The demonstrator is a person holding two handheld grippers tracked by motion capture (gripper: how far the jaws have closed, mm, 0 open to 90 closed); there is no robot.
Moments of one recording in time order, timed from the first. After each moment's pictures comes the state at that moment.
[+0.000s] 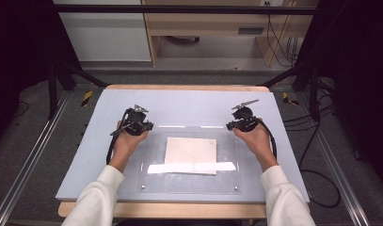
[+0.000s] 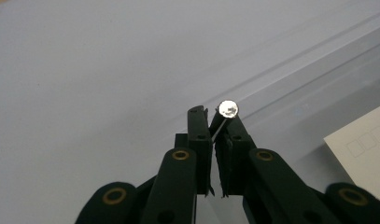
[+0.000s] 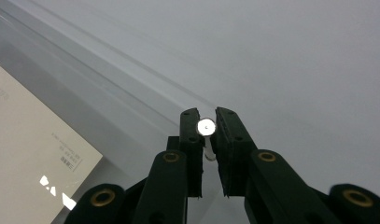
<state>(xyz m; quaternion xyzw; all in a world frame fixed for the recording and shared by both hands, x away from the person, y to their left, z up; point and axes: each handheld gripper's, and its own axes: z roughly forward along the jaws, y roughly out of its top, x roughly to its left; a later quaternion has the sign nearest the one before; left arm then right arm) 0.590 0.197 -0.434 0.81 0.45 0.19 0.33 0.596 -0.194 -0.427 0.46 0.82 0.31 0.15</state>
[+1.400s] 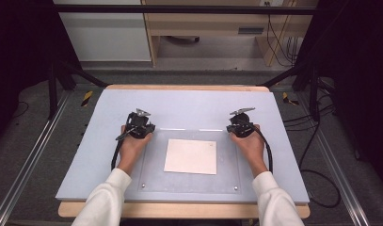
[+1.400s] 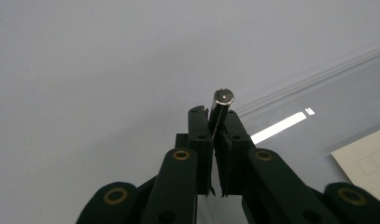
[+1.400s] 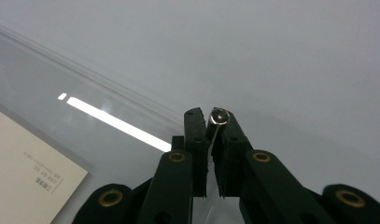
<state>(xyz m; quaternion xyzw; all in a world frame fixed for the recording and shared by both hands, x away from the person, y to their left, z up) 0.592 0.190 -0.460 0.79 0.48 0.20 0.33 0.591 -0.186 -0.456 0.50 0.79 0.30 0.20</state>
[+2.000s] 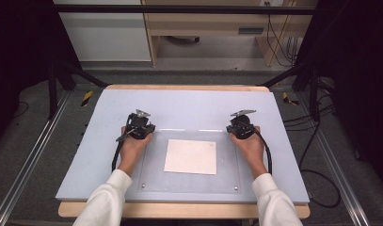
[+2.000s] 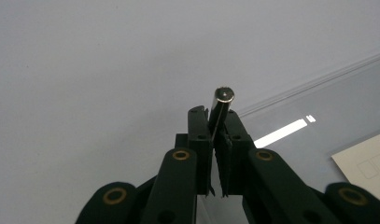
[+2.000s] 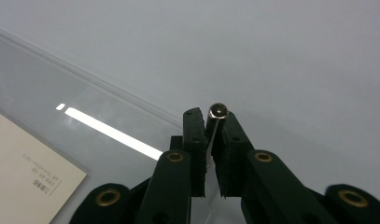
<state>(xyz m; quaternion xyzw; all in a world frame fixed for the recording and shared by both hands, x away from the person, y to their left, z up) 0.591 0.191 -0.462 0.78 0.48 0.21 0.34 0.588 -0.188 -0.461 0.49 0.78 0.32 0.21</state>
